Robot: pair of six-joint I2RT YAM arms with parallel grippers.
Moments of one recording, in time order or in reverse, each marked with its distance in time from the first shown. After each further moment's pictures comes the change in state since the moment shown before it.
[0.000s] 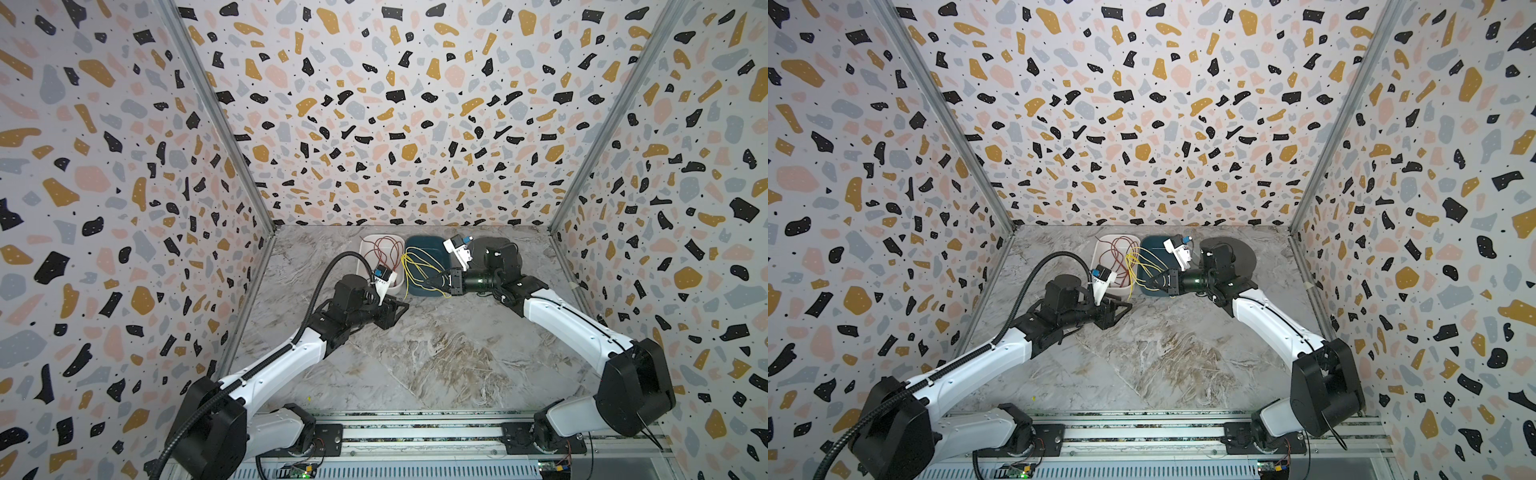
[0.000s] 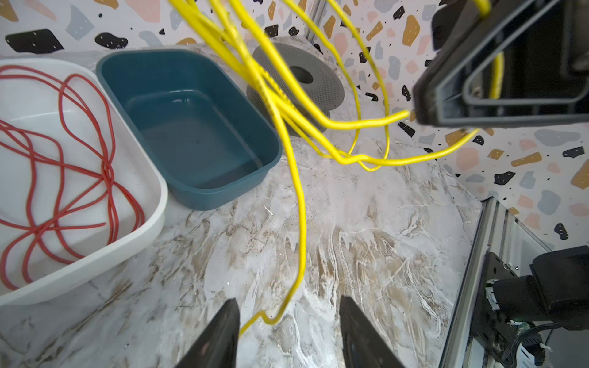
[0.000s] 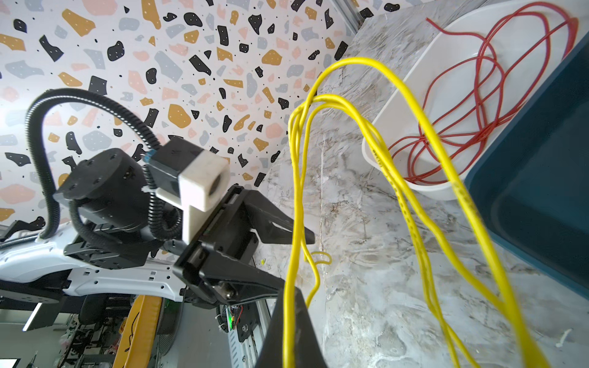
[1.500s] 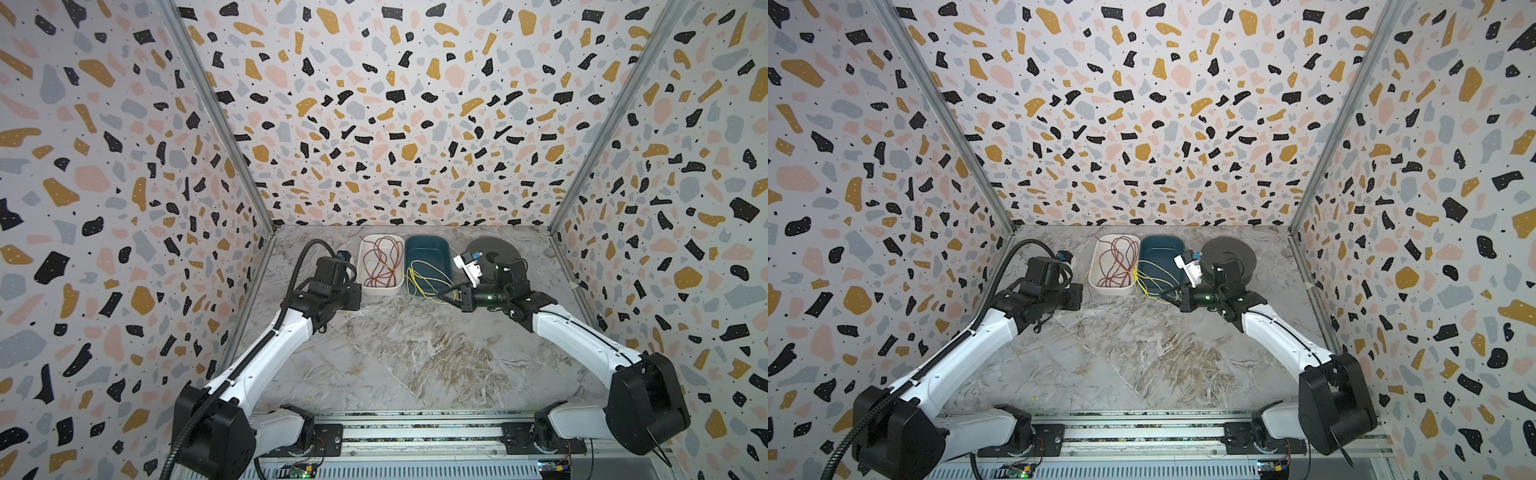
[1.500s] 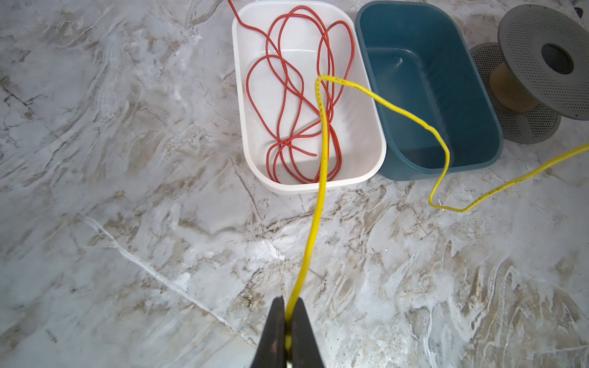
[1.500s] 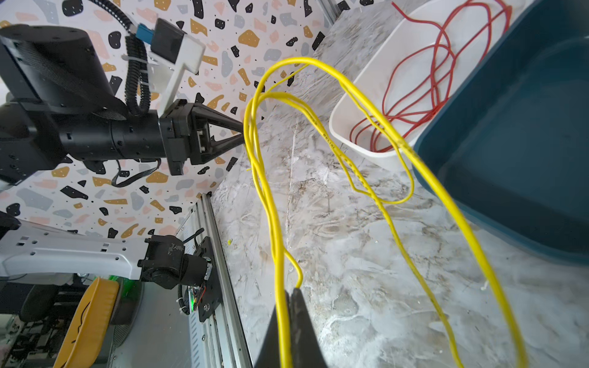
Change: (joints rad) left arm 0.202 -0.001 0.231 -0.527 -0.397 -0.042; right arm -0.075 -0.114 -0.228 0.024 0.034 -0.154
